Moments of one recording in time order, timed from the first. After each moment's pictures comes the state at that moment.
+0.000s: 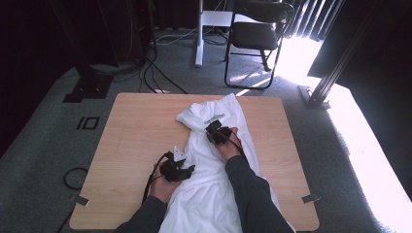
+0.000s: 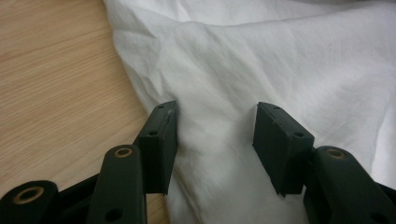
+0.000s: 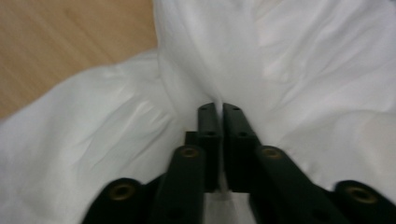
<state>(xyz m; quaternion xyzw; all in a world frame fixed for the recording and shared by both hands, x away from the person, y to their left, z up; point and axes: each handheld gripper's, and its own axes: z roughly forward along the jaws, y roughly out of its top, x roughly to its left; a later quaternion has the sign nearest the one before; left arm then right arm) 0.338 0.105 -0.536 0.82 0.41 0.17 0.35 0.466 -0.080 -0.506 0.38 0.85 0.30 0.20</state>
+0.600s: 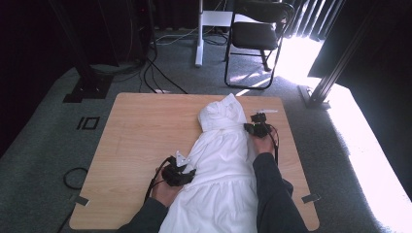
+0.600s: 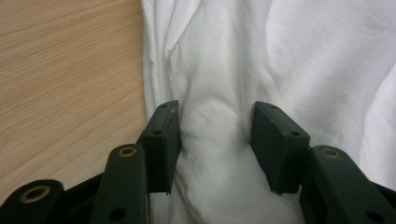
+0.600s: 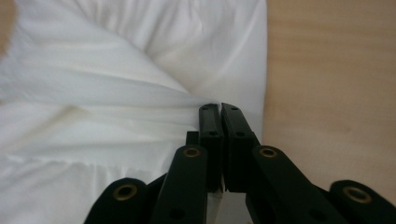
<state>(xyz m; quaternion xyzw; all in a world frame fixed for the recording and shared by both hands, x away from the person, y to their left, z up) 0.328 0.099 -0.548 0.83 0.41 0.17 0.34 0.481 -0.223 -0.512 0.57 0.73 0.35 0.17</state>
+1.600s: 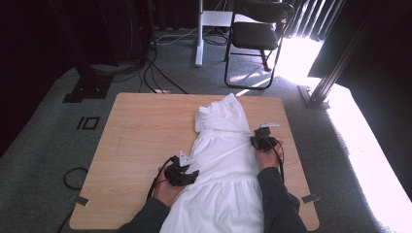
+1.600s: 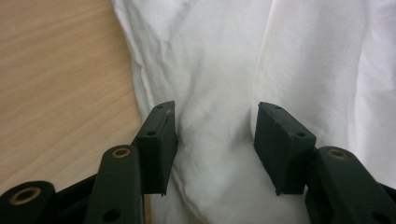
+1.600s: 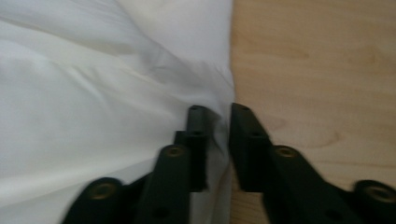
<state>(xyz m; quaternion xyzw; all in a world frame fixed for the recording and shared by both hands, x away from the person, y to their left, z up) 0.329 0.094 -0.538 0.84 0.39 0.17 0.34 0.447 -0.233 -0.537 0.58 0.73 0.29 0.22</state>
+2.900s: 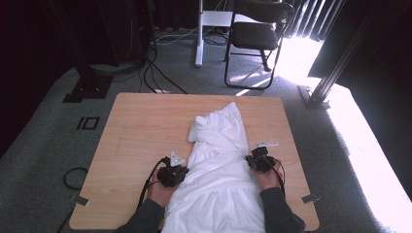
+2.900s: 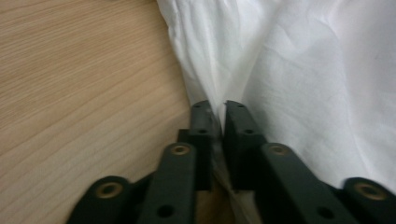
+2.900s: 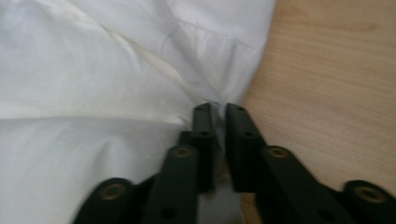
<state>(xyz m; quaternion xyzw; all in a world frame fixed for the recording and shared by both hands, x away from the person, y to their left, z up) 0.323 0.117 -0.545 0.83 0.42 0.15 0.34 0.372 -0.219 -0.540 0.54 0.77 0.31 0.17</state>
